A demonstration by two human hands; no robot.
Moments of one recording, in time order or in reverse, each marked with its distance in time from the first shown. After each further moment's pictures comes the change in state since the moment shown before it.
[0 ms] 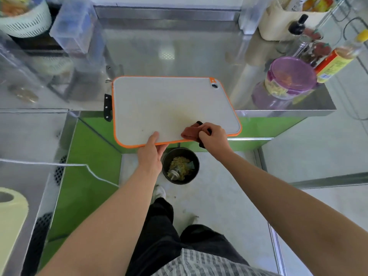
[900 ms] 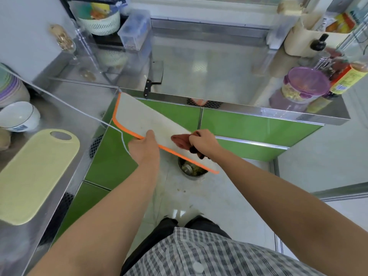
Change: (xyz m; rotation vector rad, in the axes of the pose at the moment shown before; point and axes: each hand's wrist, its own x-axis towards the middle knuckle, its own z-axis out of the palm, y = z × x) left_hand -0.118 0.001 -0.105 0.436 0.441 0.618; right_hand -0.125 -0.019 0.023 -0.162 -0.431 -0.058
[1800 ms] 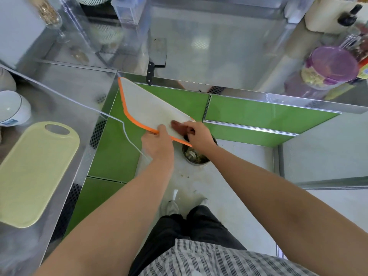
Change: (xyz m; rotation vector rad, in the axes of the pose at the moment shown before) left_hand 0.034 -0.024 0.024 0.045 -0.064 -0.035; right_hand 0.061 0.012 0.059 -0.226 0.067 -0.203
